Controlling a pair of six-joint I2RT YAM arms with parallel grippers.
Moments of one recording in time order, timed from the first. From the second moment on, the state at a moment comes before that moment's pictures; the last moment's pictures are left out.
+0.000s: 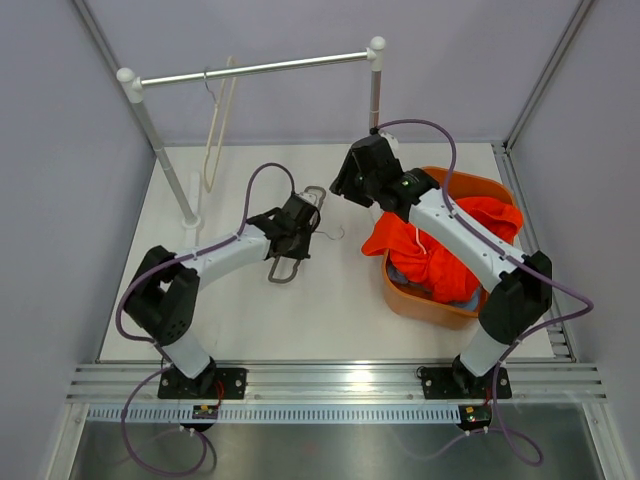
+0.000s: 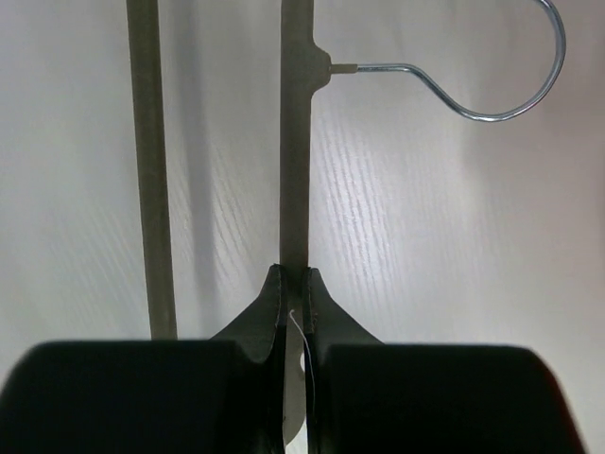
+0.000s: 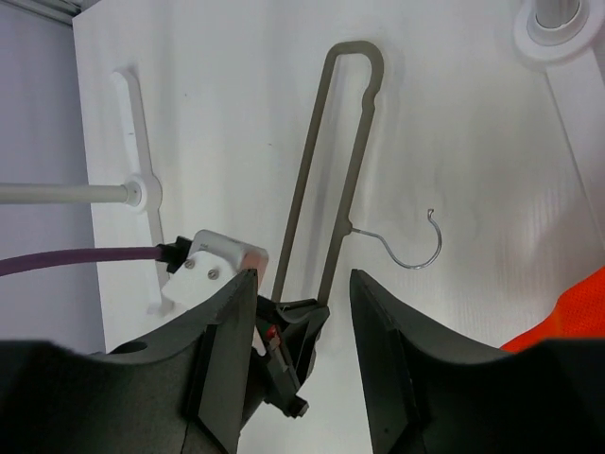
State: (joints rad) left arm -0.67 1.68 1.12 -0.46 -0.17 -0.40; right arm 0.64 1.67 1.61 -0.57 0.17 0.85
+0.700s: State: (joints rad) left arm -0.70 1.54 1.13 -0.48 -0.07 -0.47; right arm 0.63 1.51 1.58 -0.64 0.27 0.77
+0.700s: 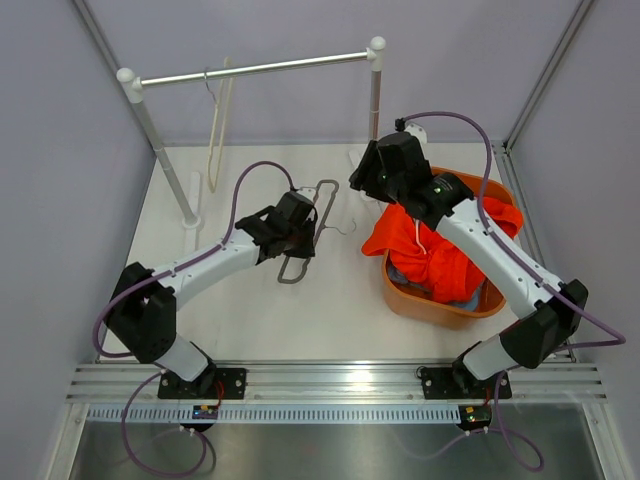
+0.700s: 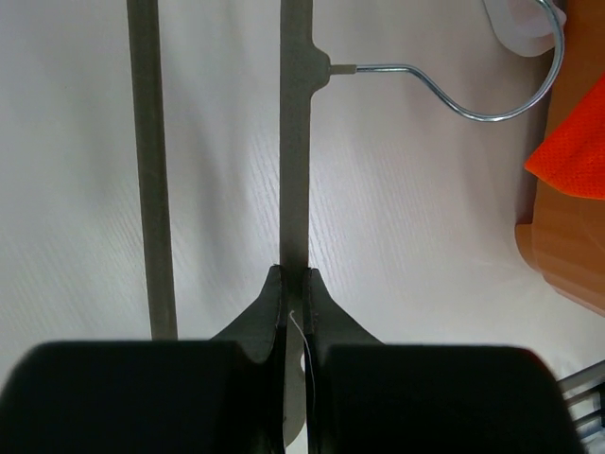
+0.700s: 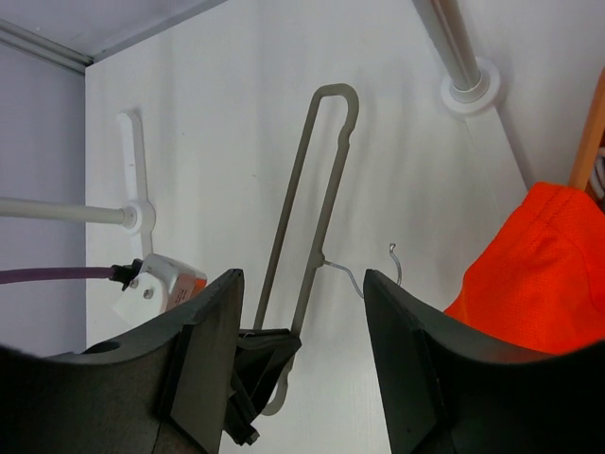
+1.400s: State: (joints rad) left arm -0.71 1.46 1.20 -0.52 -0.03 -0.48; right arm 0.43 1.79 1.59 -0.50 -0.13 0.70
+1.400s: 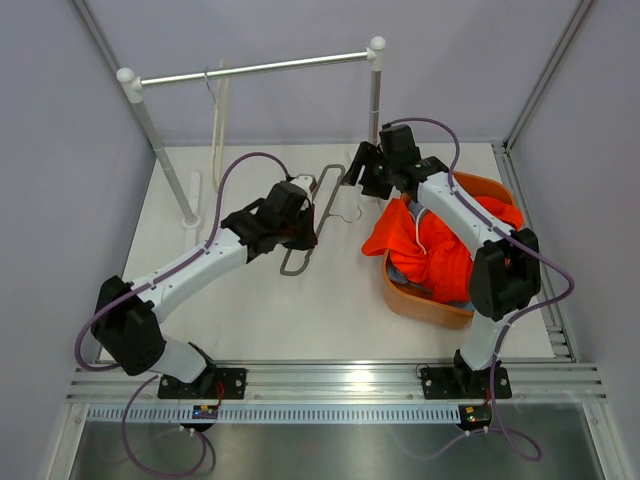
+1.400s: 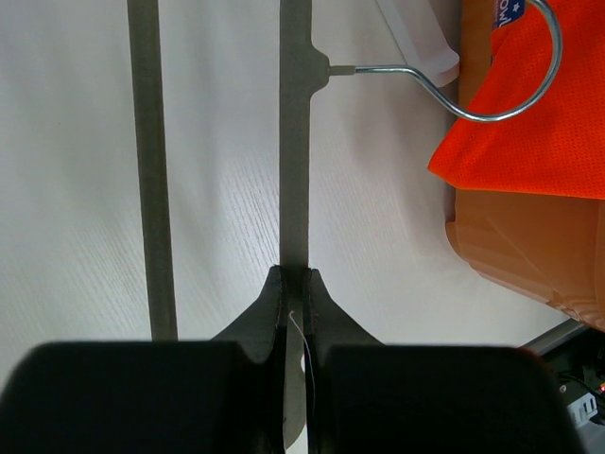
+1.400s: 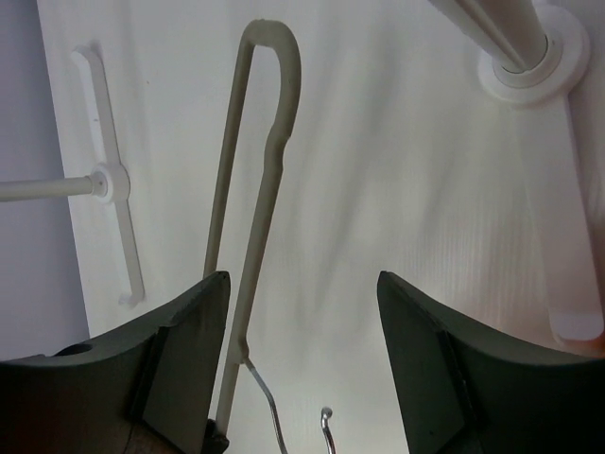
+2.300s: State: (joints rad) left arm -0.74 1.39 1.23 -0.58 -0.02 -0.48; right arm 0.41 1.96 1.67 -0.35 -0.32 0.81
